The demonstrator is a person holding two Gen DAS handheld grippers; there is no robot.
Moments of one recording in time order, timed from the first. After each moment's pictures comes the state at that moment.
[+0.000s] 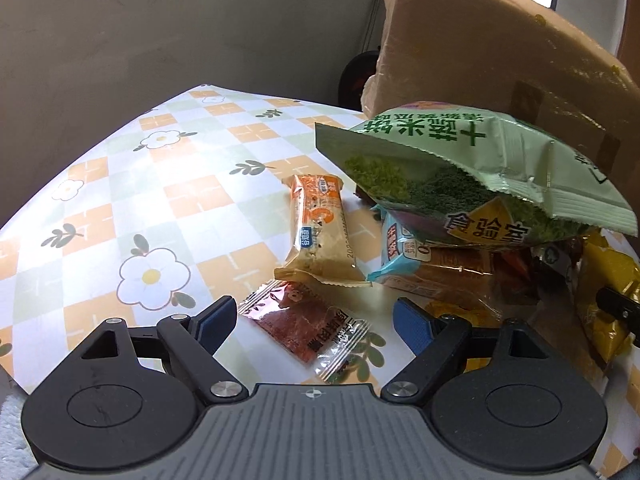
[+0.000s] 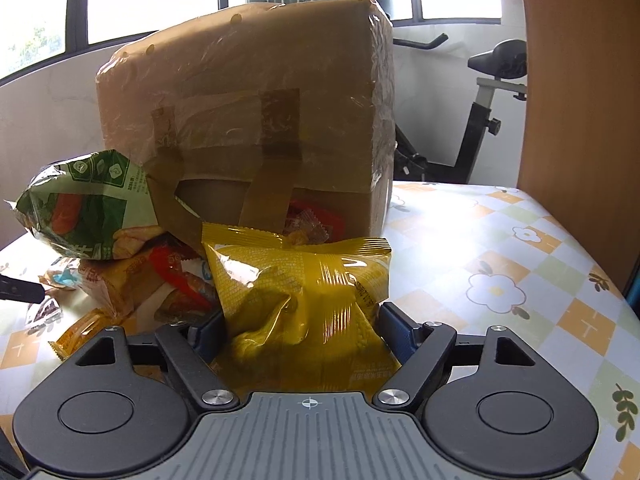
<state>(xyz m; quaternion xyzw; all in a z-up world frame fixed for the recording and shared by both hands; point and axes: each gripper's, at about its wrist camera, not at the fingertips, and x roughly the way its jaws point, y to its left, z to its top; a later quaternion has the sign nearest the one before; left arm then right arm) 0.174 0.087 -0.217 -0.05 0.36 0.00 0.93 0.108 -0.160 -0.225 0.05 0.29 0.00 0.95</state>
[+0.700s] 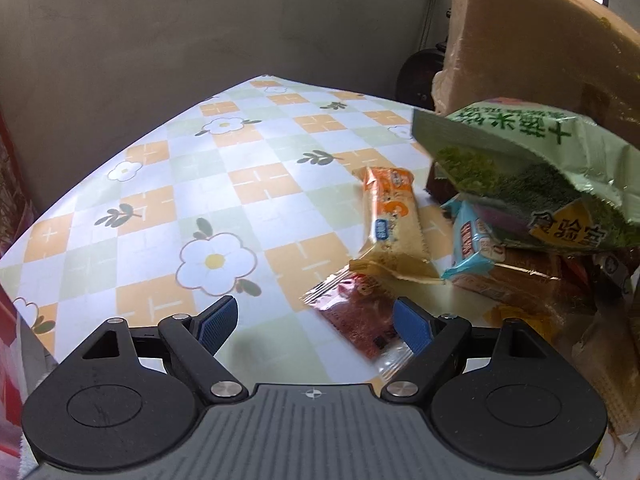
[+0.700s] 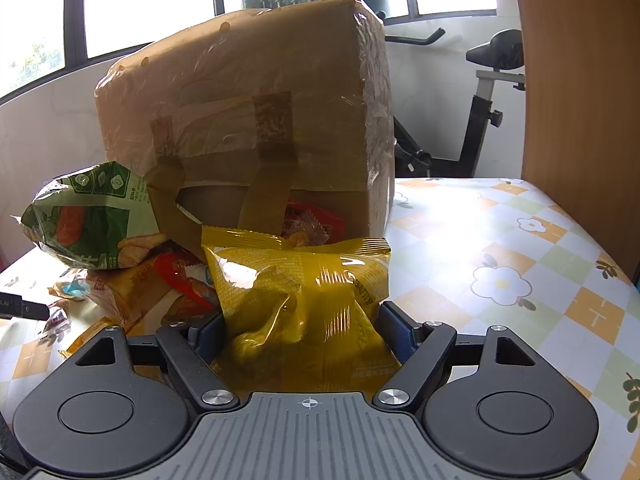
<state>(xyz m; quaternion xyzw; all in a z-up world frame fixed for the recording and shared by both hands) 0.169 0.101 -0.218 -0.05 0.37 0.07 0.93 0.109 -0.163 -0.226 0.07 0.29 0.01 0.95</state>
